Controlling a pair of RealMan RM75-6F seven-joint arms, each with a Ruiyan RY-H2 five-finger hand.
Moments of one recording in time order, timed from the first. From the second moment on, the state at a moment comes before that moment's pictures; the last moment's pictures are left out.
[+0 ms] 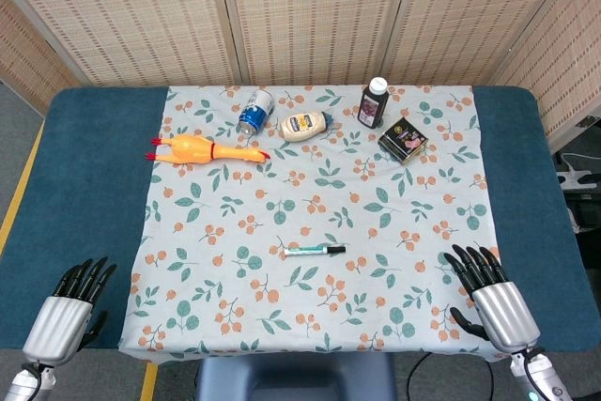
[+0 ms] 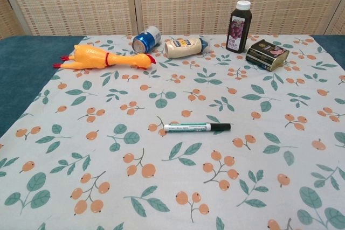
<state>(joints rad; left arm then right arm) -0.06 -1.22 0.08 -1.56 1.69 1.49 0.29 0.08 -1.20 -0.08 -1.65 -1.71 1.45 -0.17</state>
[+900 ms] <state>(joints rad) -0.30 -1.64 -0.04 -1.57 1.68 1.19 0.43 0.09 -1.23 -0.06 -1.62 -1.65 1.40 -0.19</state>
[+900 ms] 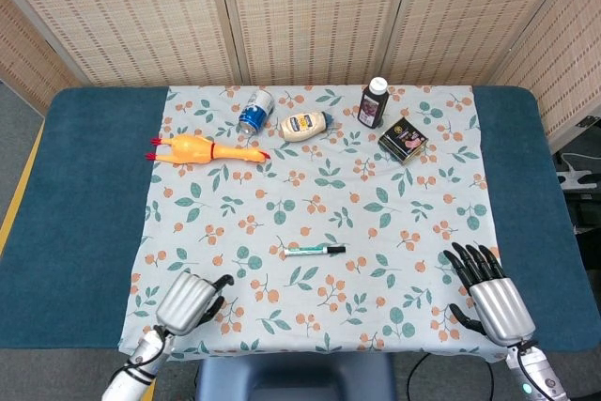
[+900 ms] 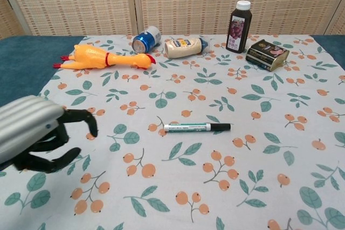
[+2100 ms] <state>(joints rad) -0.69 -2.24 -0.25 -0.90 1.46 1.10 0.52 0.11 -1.22 -0.03 -1.59 -1.56 1.36 -0.17</state>
